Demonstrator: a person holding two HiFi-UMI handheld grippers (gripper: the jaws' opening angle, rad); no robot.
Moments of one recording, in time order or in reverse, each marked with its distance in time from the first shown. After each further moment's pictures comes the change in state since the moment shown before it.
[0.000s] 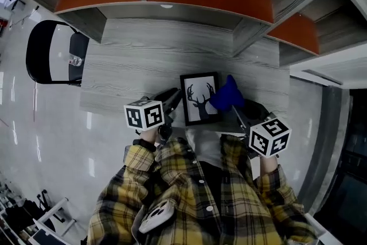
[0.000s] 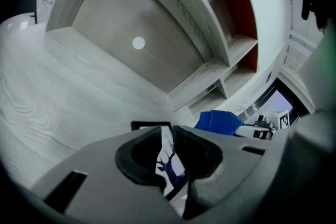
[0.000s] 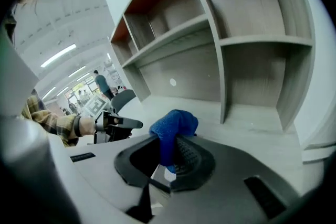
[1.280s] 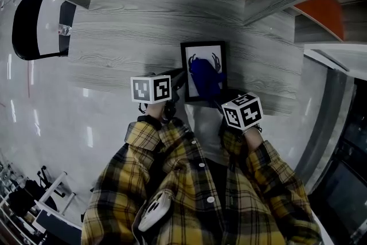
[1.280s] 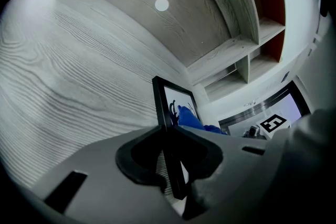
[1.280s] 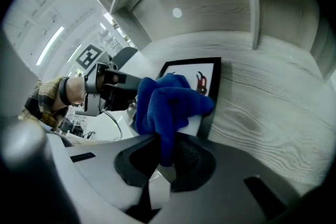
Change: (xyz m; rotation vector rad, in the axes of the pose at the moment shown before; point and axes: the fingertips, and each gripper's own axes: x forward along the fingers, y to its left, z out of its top) left arm 0.037 0.043 -0.082 -0.132 0.205 0.090; right arm 0.085 0.022 -0.157 0.058 0.492 0.112
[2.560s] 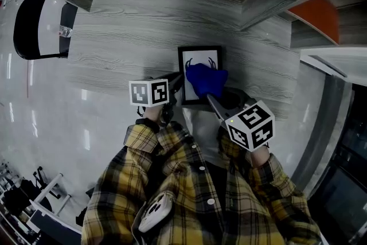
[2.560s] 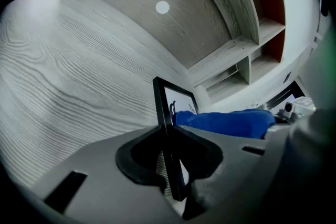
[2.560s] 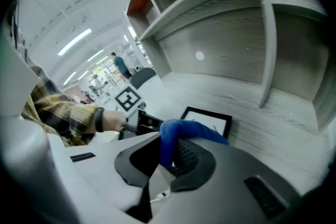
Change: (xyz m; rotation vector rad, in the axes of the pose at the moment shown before) left arm 0.000 0.000 0.000 -0.007 -0.027 0.023; right arm -0.077 0.052 0.074 -0.196 -0.246 0.049
